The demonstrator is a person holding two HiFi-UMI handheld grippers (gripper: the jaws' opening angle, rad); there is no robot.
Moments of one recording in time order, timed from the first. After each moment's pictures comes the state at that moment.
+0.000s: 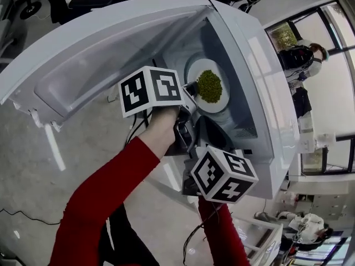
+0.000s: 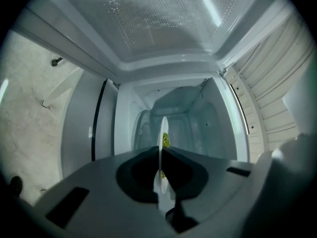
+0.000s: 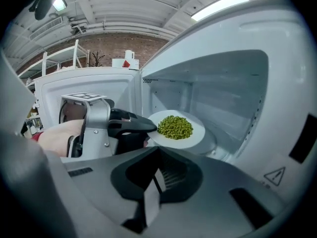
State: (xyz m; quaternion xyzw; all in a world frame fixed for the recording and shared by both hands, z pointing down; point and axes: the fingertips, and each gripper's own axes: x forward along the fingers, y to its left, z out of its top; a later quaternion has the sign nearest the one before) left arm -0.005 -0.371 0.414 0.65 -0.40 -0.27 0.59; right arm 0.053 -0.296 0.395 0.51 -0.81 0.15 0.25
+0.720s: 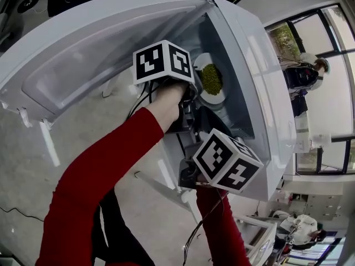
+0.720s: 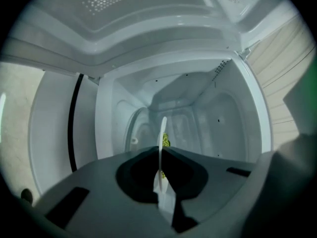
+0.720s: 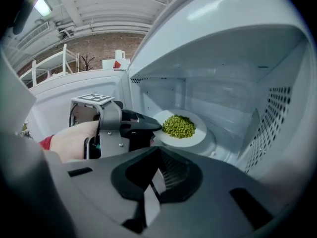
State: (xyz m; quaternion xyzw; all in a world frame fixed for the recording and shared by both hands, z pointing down) left arm 0.008 -0.414 0.420 0.67 -0.40 -0.21 0.59; right arm 0.056 -0.320 0.394 0.53 -0.79 0.19 0.24
